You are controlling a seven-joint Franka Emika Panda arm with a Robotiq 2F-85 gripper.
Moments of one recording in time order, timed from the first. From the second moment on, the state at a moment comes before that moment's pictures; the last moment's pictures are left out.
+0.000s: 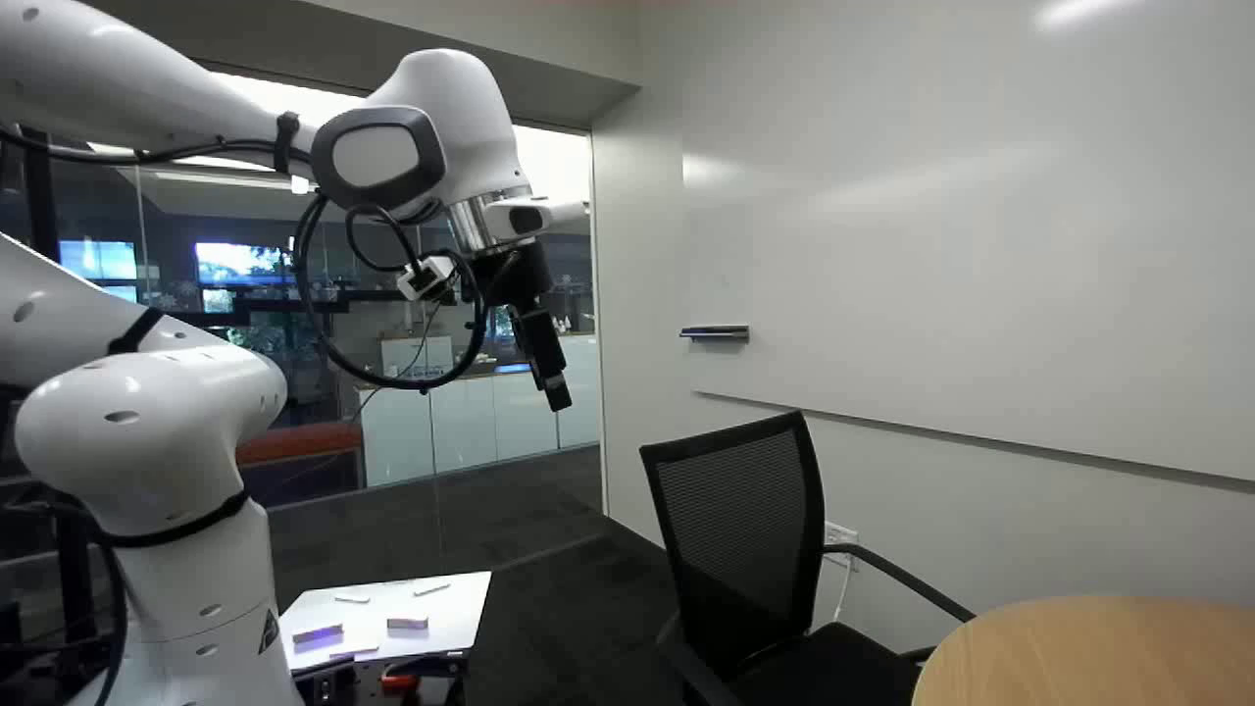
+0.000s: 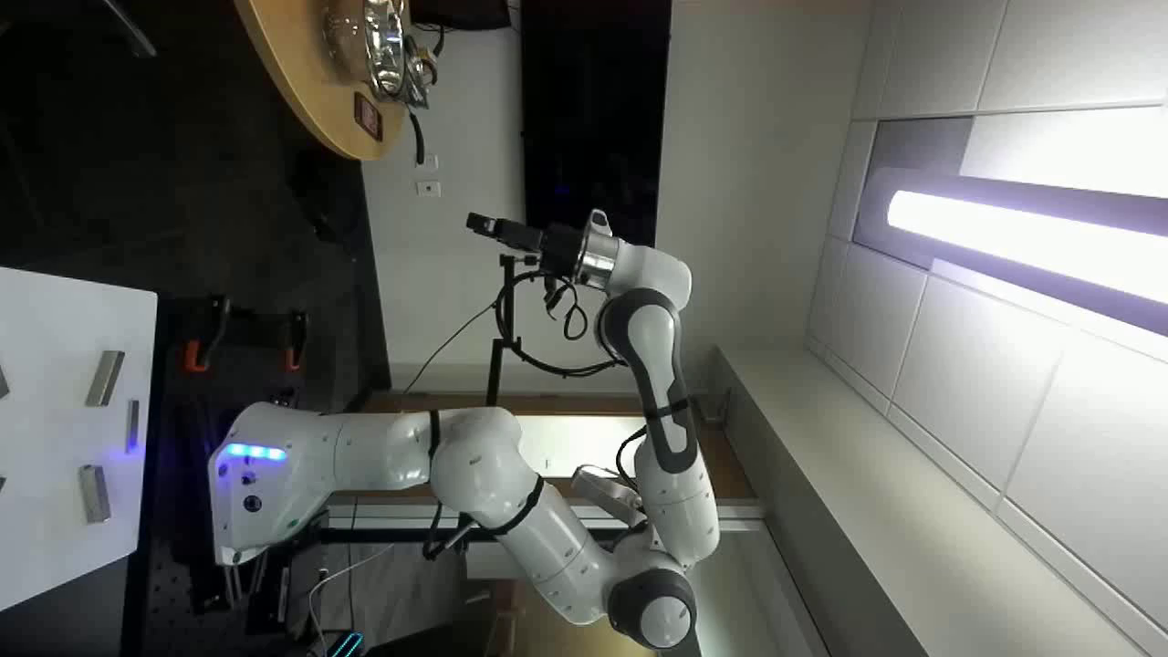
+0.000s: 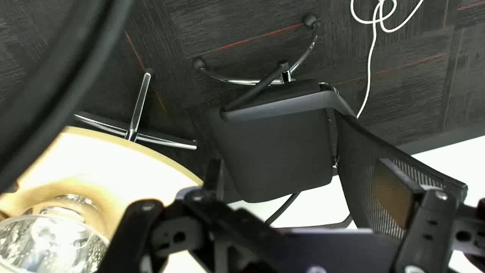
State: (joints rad) arm 0.10 -0.93 -0.08 -2.81 0.08 2.16 -0.18
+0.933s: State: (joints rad) arm 0.10 -0.92 -0.08 -2.81 0.08 2.16 -0.18
